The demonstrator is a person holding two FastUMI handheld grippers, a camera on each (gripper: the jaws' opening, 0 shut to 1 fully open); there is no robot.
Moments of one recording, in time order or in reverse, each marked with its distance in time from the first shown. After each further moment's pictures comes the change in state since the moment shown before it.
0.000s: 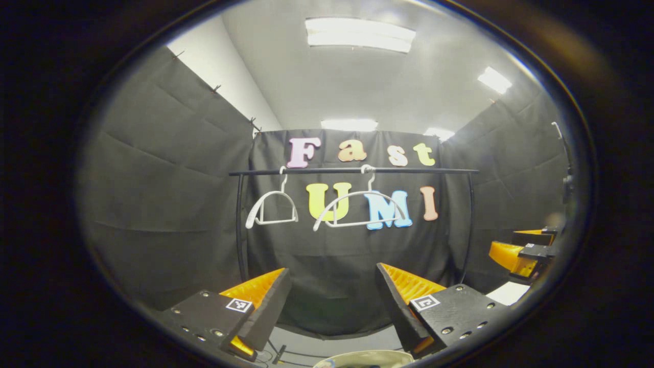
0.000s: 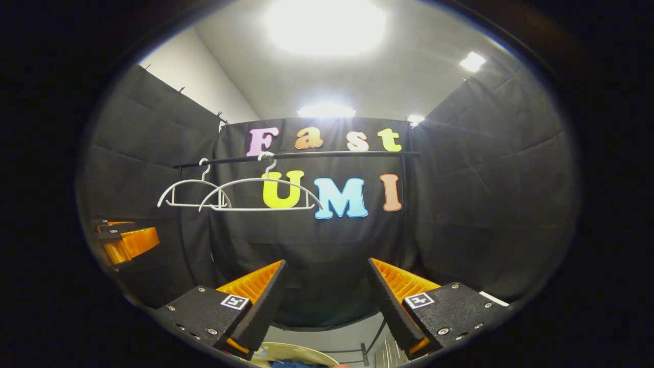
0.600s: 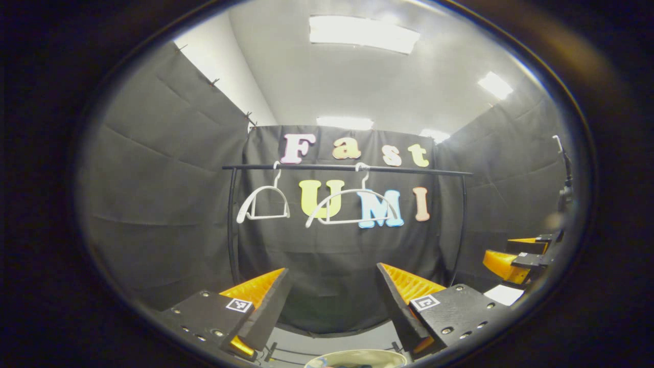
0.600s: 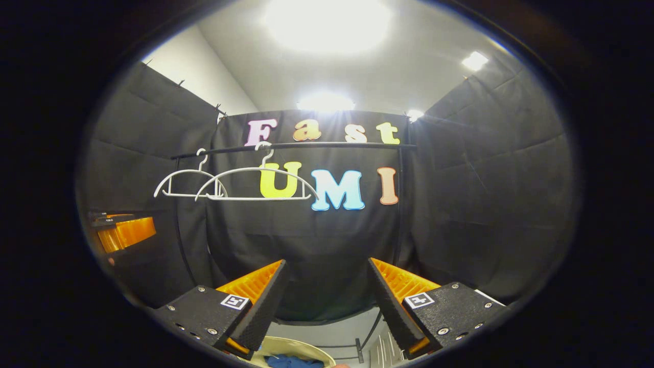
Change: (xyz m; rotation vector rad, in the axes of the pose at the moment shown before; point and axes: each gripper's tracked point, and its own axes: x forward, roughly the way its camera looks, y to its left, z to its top) left arm 0.001 -0.005 -0.003 -0.042 0.017 -0.042; right arm -0.005 -0.002 -0.010 -0.014 0.021 -0.010
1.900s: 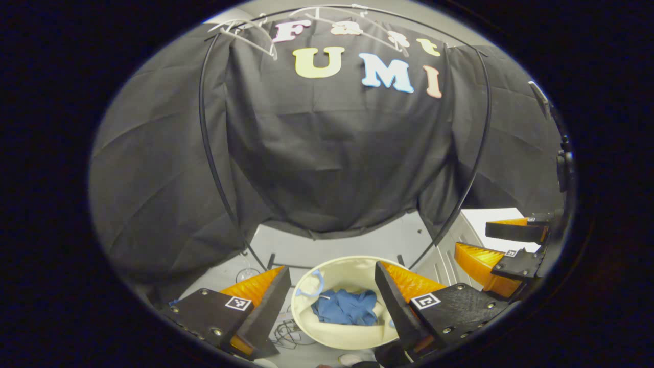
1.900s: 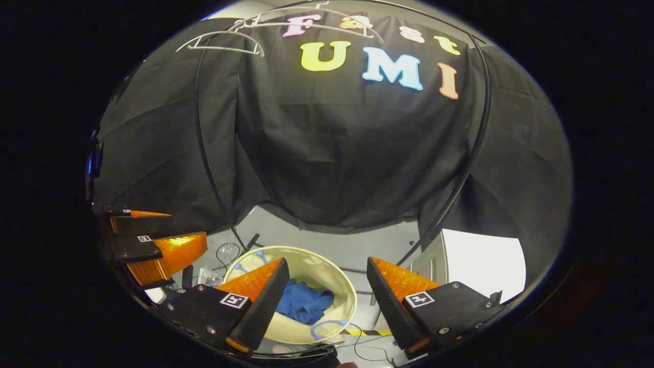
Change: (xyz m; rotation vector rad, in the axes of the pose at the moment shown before) left arm -0.009 -0.018 -0.333 0.018 0.675 -0.006; right arm 0.014 0.068 -0.298 -0.113 0.626 0.208
